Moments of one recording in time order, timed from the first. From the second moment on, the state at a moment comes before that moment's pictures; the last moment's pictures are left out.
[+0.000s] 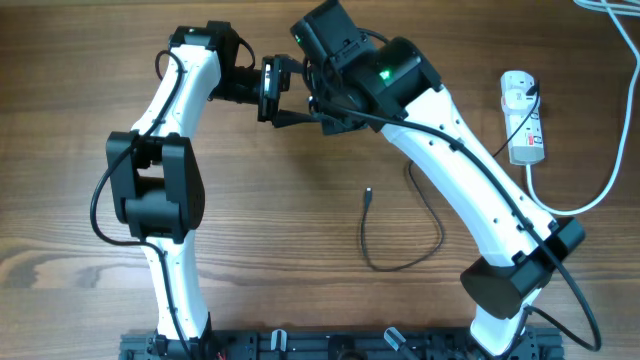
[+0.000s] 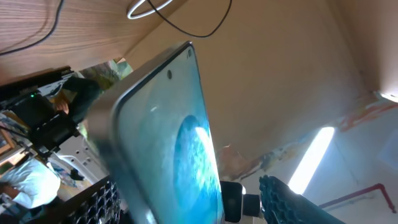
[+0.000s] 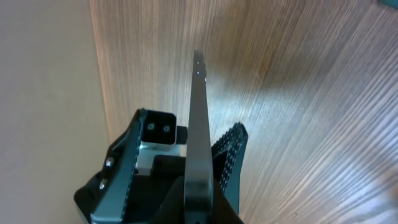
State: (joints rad) left arm -0.12 2.25 1.90 -1.37 1.48 -0.77; right arm 0.69 1.94 2.15 -1.28 0.14 2.01
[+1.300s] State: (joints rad) left arm -0.12 2.25 1.90 -1.46 1.56 -0.81; right arm 0.71 1.94 2.15 -1.25 0.21 2.05
